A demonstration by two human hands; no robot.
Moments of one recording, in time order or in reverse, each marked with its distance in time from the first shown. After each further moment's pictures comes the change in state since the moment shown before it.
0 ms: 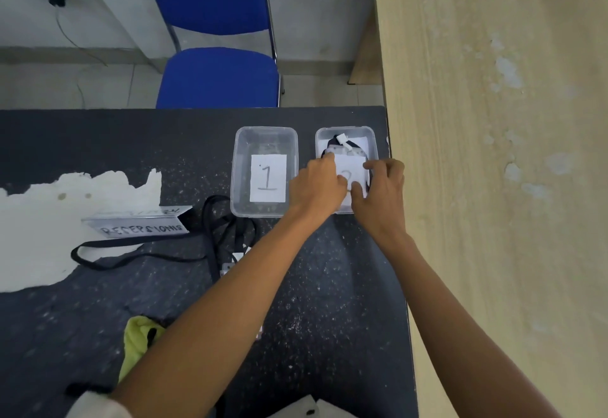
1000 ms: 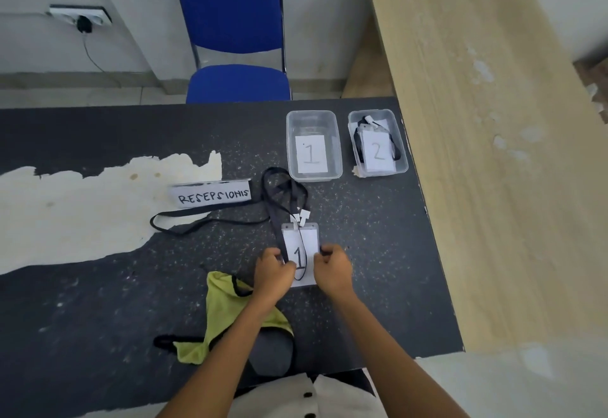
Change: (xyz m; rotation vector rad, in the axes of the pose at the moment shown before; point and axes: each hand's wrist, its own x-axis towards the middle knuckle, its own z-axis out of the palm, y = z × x) left_hand -0.195 -0.214 0.016 -0.495 -0.196 -0.481; right_hand -0.223 -0.091 0.116 0.311 -0.258 0.585
